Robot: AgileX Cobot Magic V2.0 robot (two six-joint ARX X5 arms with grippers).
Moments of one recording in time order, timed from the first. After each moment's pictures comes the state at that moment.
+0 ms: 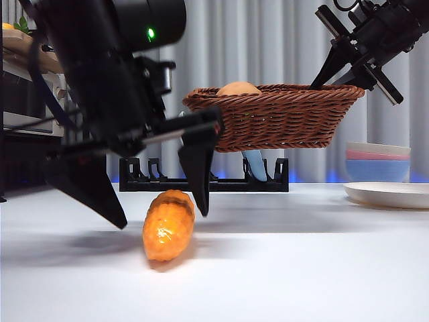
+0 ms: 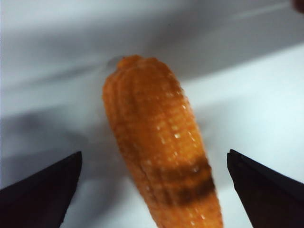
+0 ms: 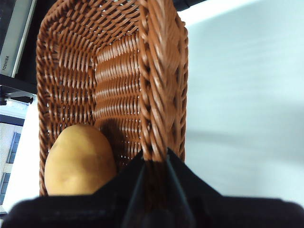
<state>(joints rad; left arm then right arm) -0.76 1.60 0.98 -0.48 -0.05 -0.53 0.12 1.60 1.28 -0.39 -0.64 0.40</state>
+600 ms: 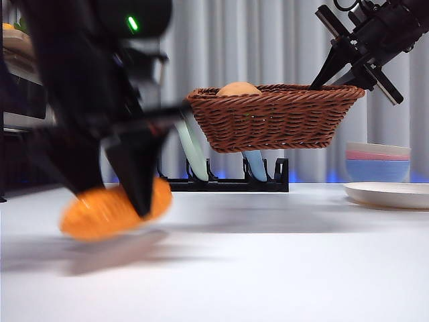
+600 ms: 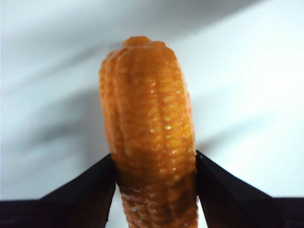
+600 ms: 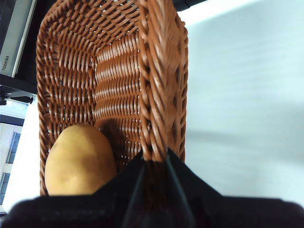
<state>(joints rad) -0.75 1.46 0.98 -0.70 -0.07 -0.34 0.12 1.60 1.28 -0.39 -0.64 0.40</state>
